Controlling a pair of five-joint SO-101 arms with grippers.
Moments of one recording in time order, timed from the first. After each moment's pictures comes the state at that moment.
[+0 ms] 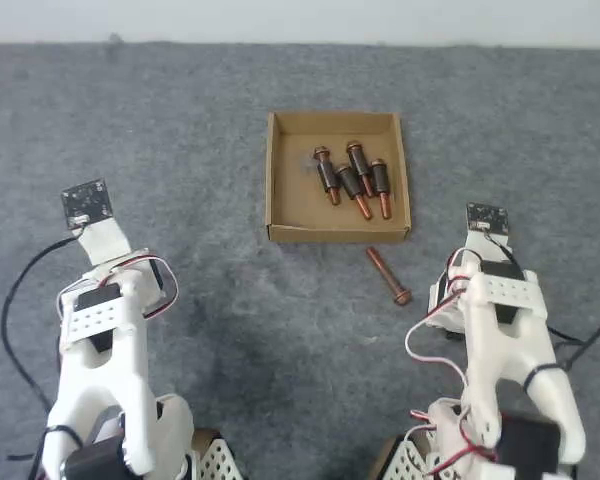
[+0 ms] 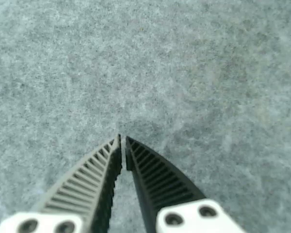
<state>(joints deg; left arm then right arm) -24.9 -28.0 69.4 31.8 7.2 5.5 -18.2 56.9 55.9 -0.3</state>
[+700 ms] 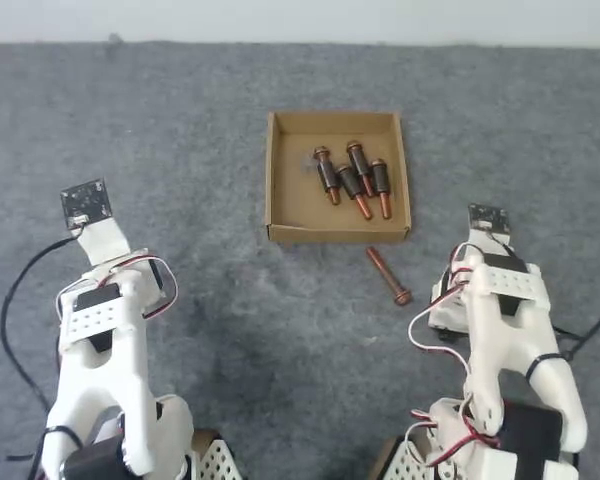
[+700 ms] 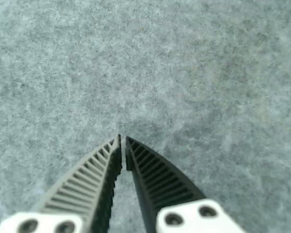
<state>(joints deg) -24.9 -28.0 69.4 31.8 7.2 7.2 -16.3 54.6 59.2 -0.3</state>
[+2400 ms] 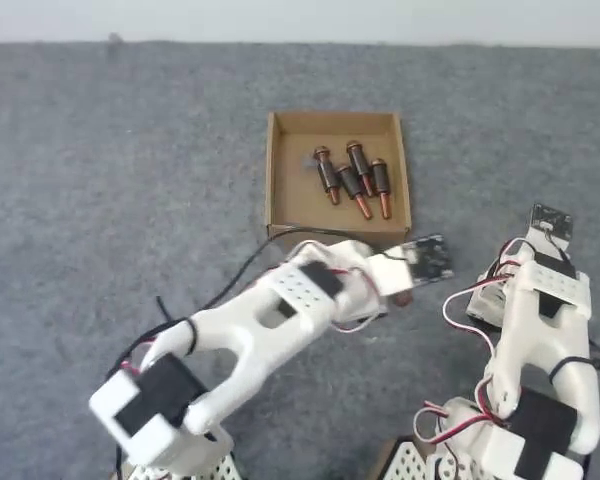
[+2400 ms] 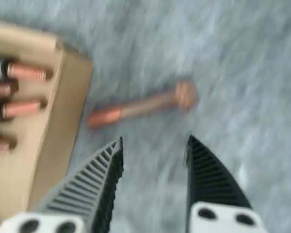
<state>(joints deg) 39.2 0.9 40.7 33.2 -27.9 19.9 -13.1 50.2 56.2 -0.7</state>
